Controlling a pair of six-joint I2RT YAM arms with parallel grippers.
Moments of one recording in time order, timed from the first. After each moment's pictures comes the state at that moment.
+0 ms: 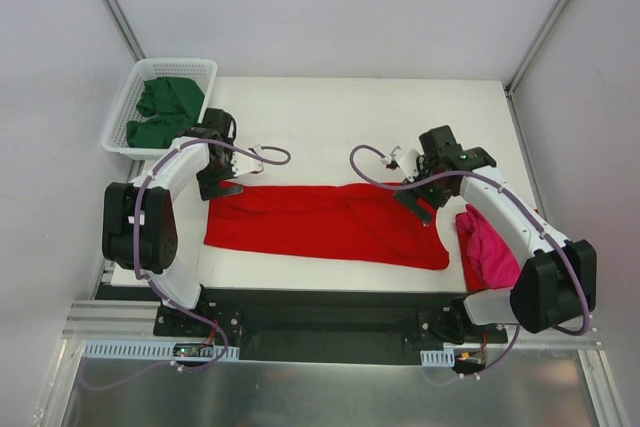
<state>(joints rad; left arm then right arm) -0.14 1.65 1.18 -0.84 -0.12 1.18 0.36 1.36 1.10 -0.96 0.01 -0.61</state>
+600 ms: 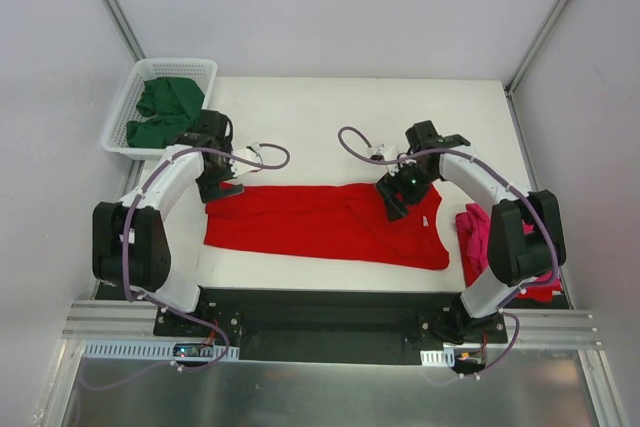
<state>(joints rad) -0.15 1.56 1.15 -0.84 -0.09 1.12 0.34 1.63 1.19 -0.93 -0.41 -0.51</state>
